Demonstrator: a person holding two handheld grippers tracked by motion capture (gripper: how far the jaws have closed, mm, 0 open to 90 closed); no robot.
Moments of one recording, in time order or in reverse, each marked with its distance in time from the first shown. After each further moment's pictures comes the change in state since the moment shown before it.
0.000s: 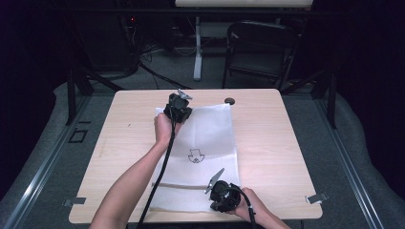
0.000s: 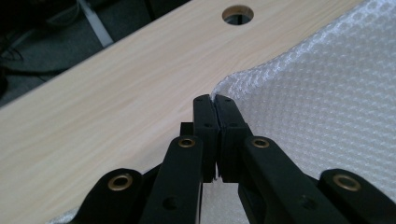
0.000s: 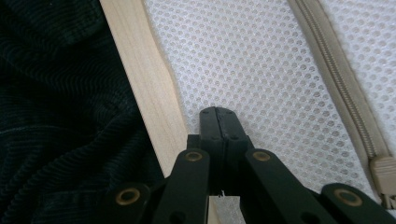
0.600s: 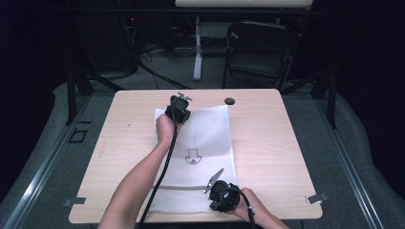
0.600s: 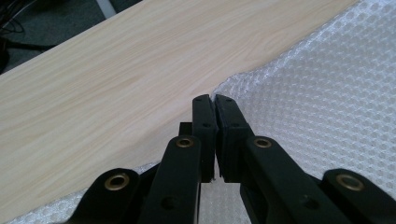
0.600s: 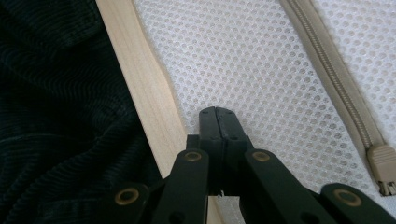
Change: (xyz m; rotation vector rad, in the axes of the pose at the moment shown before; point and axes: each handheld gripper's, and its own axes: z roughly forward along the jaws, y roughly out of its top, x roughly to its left) left arm 0.008 -0.004 0.026 0.068 0.046 -0.032; right arm 0.001 0.001 0.002 -0.026 -0.007 0.014
